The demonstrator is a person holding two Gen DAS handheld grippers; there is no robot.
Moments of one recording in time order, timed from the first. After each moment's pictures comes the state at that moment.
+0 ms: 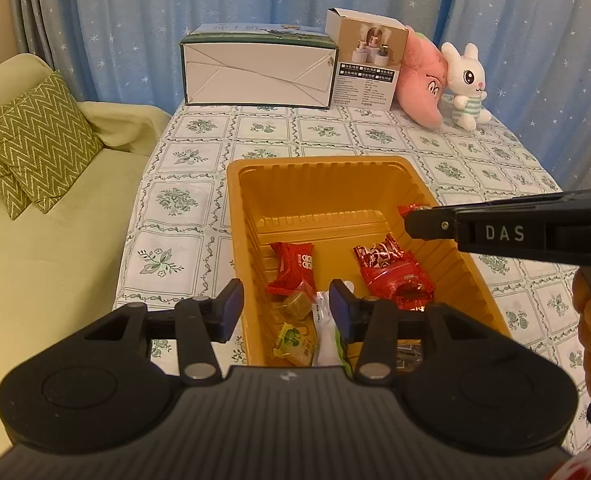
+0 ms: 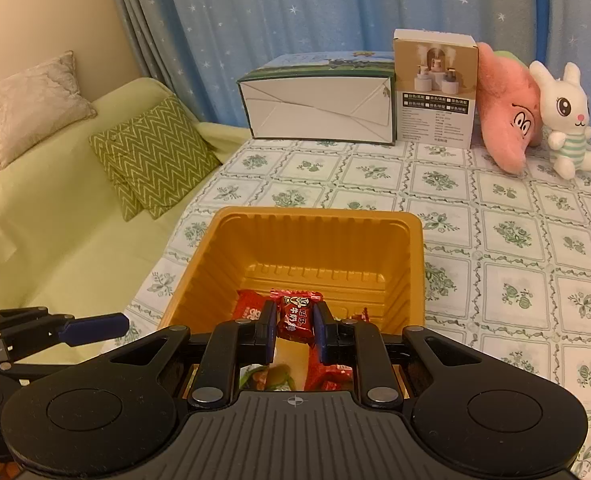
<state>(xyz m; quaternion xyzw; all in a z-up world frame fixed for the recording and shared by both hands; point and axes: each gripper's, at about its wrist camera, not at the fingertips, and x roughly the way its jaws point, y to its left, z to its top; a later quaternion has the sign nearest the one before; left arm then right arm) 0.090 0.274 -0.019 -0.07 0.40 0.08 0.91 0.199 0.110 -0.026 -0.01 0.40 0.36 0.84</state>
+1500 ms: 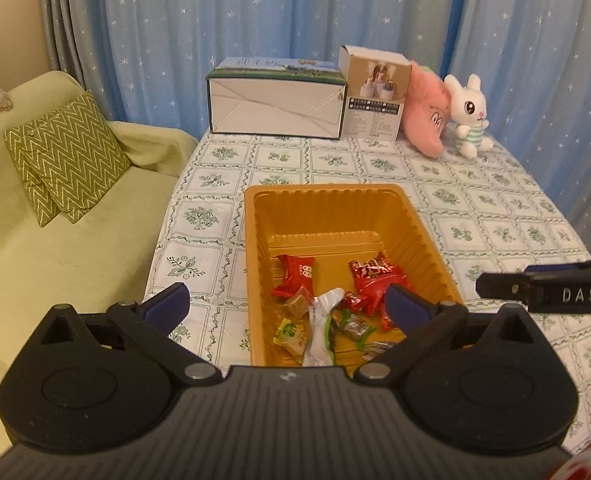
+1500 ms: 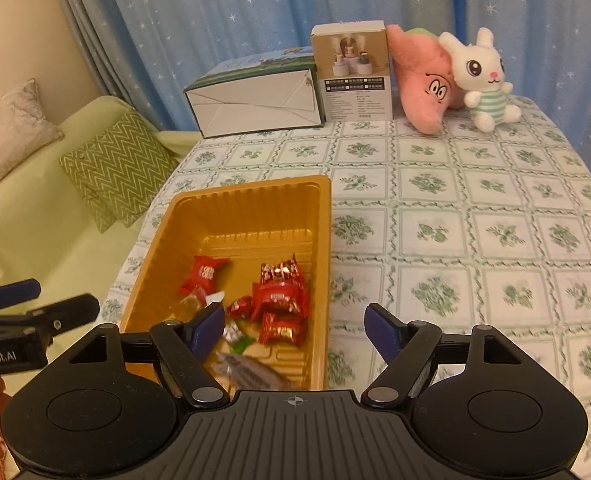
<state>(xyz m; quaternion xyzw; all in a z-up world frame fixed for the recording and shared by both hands) 0.043 0.245 0.027 -0.07 0.37 0.13 0.92 0.155 0.019 -0.005 0.03 0.42 0.30 0.85</state>
